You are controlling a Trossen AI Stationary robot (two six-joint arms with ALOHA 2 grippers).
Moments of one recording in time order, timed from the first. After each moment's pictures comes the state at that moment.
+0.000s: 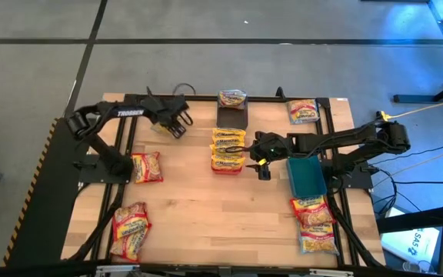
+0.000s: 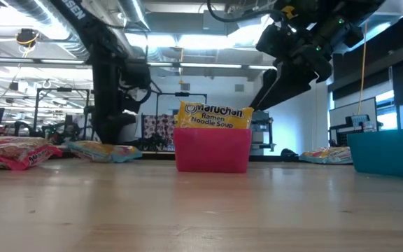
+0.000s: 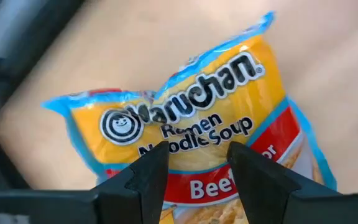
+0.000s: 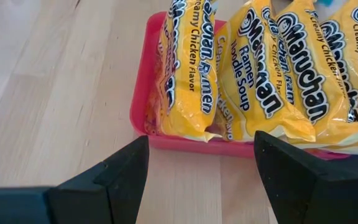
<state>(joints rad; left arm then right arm) 0.65 1.60 0.88 -0.68 -0.26 -0.17 -0.06 1.39 0.75 -0.11 -0.02 -0.16</state>
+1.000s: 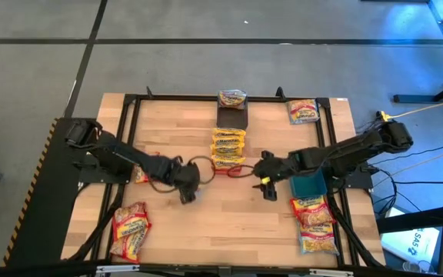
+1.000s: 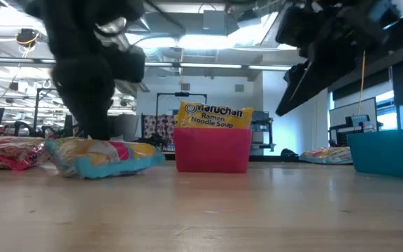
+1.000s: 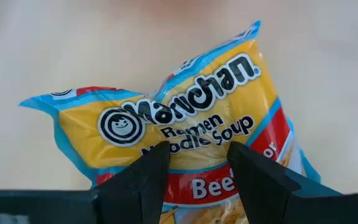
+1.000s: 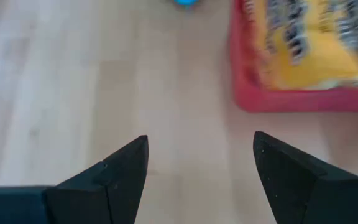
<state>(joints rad) -0.27 1.60 0.87 -0.57 -0.20 -0.67 0.20 1.37 0.76 -0.24 0.05 0.21</state>
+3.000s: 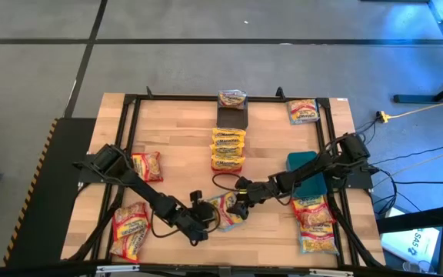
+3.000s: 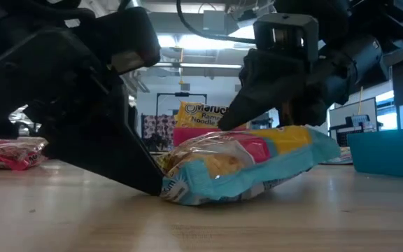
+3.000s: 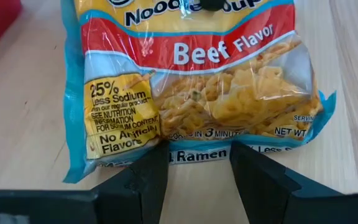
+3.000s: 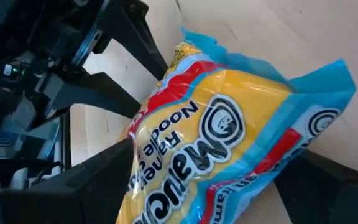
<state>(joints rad) -0.59 1.98 0.99 0.04 -0.54 -0.65 0.33 1.88 0.78 0.51 0.01 0.97</state>
